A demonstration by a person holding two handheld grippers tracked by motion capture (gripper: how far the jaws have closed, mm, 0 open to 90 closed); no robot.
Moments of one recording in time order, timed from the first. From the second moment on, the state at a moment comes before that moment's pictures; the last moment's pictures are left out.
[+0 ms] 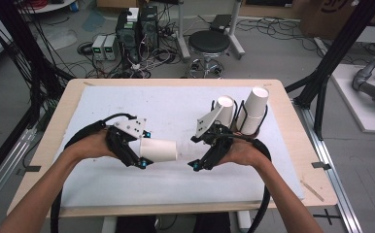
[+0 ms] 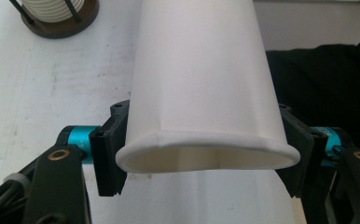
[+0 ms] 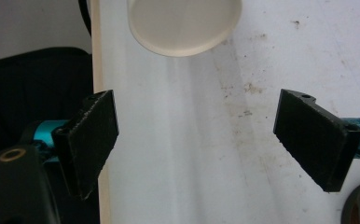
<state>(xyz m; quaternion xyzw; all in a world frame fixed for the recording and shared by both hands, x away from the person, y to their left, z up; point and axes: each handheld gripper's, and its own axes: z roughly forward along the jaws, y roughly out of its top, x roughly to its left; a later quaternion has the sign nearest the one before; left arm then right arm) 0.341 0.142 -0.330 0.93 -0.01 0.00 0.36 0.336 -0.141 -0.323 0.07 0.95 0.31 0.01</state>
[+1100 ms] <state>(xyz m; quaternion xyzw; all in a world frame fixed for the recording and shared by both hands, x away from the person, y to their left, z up) 0.346 0.111 -0.342 0.96 -0.02 -0.01 0.28 0.334 -0.098 -0.330 0.03 0.98 0.20 0.03</state>
